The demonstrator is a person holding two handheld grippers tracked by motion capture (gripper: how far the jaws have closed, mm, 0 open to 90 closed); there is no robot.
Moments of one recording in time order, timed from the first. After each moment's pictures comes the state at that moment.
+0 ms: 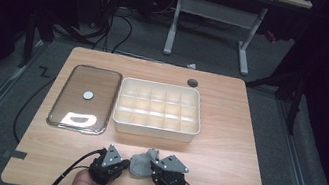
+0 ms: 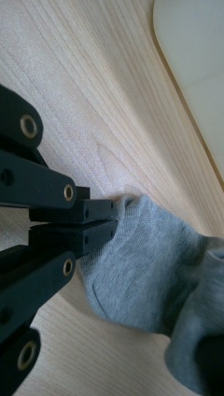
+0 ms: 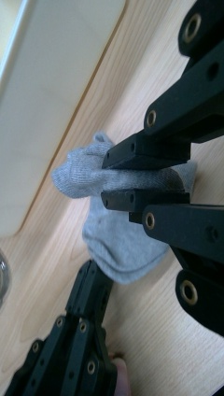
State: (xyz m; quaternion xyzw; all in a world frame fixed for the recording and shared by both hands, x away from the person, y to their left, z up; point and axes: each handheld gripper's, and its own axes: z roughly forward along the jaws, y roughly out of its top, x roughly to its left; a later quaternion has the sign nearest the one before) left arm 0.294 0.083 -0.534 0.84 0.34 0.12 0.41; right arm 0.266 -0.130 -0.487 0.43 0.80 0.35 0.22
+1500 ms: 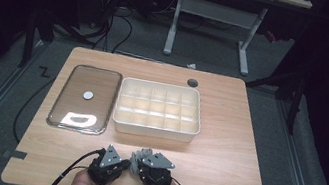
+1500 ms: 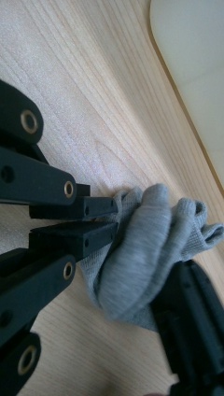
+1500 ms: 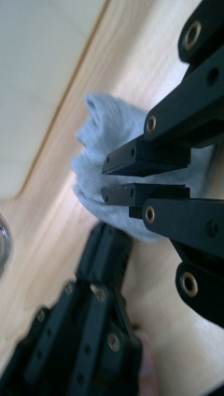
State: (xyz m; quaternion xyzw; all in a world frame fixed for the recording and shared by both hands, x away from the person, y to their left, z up) left arm 0.292 0.085 -0.533 0.83 0.34 0.12 0.42; right arm 0.275 -0.101 -0.504 0.42 0.81 0.37 0.19
